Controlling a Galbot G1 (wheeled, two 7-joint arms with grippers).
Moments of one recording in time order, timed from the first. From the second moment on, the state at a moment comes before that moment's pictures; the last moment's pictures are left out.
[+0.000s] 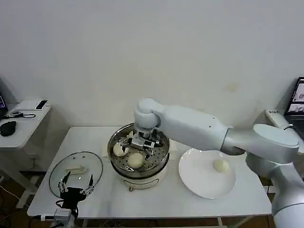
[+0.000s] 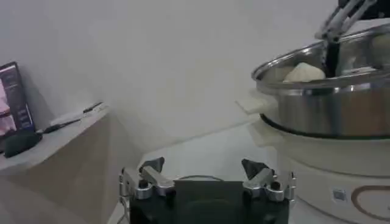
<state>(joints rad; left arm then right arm) 1.63 -1.48 -0.75 -2.07 0.16 0.15 0.10 0.31 1.31 -0.96 1.31 -0.22 0.28 -1.26</state>
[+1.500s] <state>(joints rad) 1.60 -1.42 -0.72 -2.04 0.10 0.17 0.13 -0.06 0.76 -0.58 1.20 -0.22 -0.27 -1.21</state>
